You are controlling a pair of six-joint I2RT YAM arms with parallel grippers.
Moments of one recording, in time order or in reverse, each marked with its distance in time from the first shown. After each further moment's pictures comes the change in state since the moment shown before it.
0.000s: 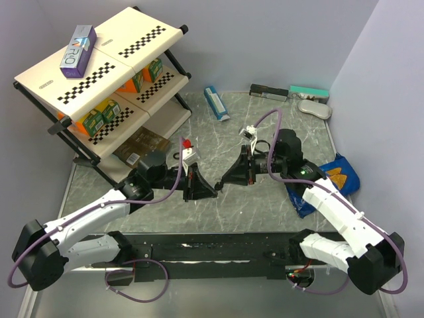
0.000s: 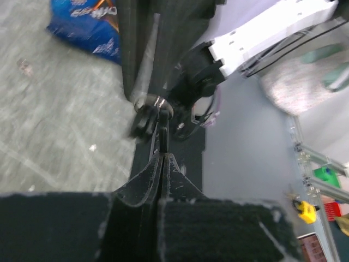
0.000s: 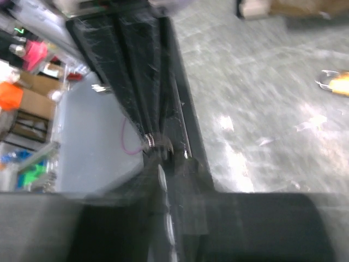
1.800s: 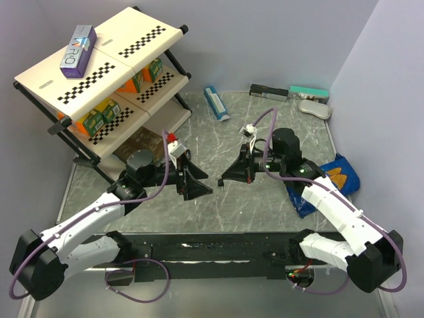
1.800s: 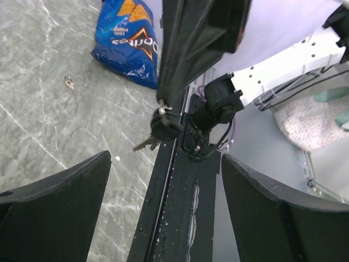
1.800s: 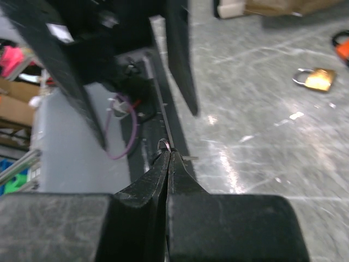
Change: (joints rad) left arm 0.117 -0.069 -0.055 0.068 -0.040 -0.078; right arm 0.000 0.023 0.015 -0.057 0.103 -0.058
